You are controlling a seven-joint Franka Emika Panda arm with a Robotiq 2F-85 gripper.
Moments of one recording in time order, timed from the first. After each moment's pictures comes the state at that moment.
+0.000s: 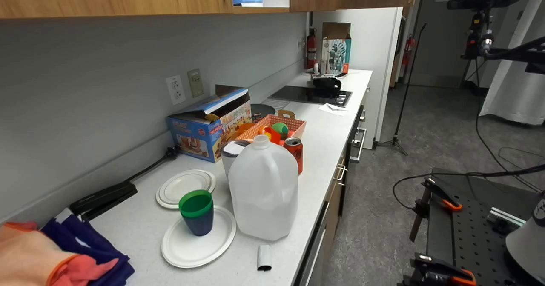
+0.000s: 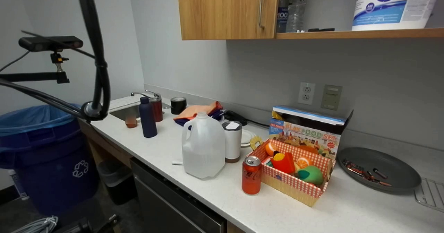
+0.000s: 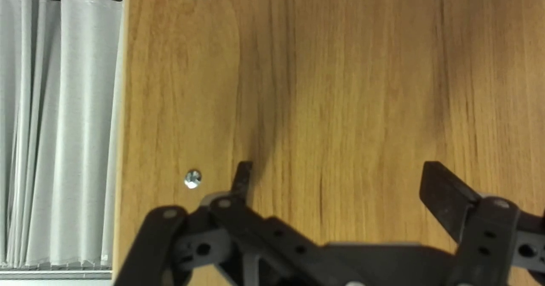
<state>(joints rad) -0.35 -0.26 -0.11 -1.97 -1.24 2.21 1.47</state>
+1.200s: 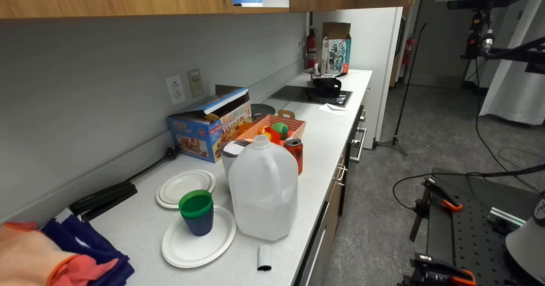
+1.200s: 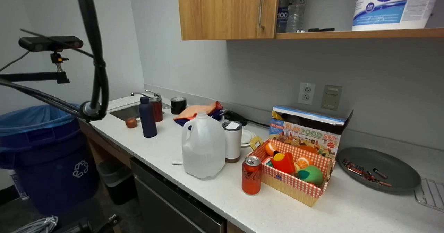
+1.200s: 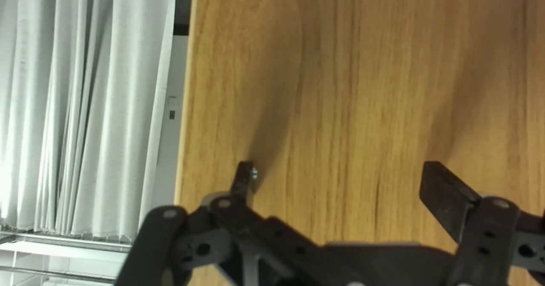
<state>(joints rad) -0.31 -0.26 -0.13 -1.97 -1.29 2.07 1.47</state>
